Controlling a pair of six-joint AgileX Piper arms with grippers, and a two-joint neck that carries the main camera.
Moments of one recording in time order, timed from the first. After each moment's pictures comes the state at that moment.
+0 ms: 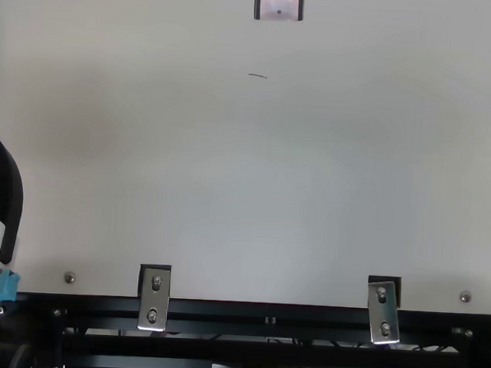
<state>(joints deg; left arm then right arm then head) -3.9 13.5 -20.3 4.9 38.3 -6.4 14.4 22.4 -58.6 3.9 67.5 20.4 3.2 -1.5</state>
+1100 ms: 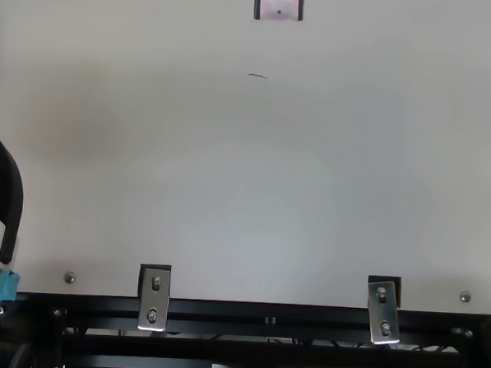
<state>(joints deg) -3.9 13.5 -20.3 4.9 38.3 -6.4 18.3 23.0 -55.7 19.1 62.2 27.5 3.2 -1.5</state>
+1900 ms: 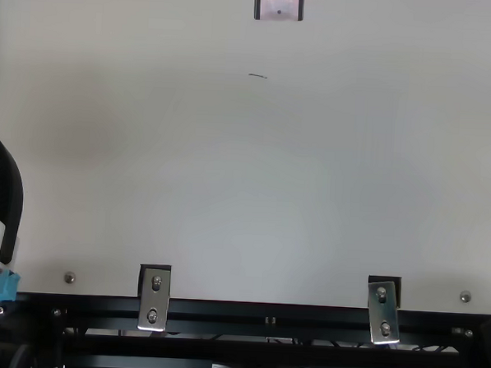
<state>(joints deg) -3.9 13.5 -20.3 4.9 38.3 -6.4 18.3 23.0 -55.7 19.1 62.2 27.5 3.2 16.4</state>
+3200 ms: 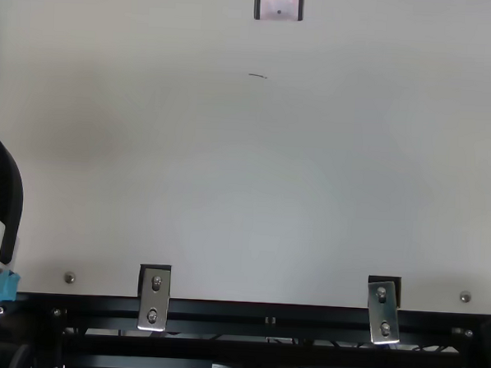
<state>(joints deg) -3.9 13.5 -20.3 4.9 38.3 -6.4 18.3 23.0 -55.7 19.1 62.2 27.5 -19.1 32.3</state>
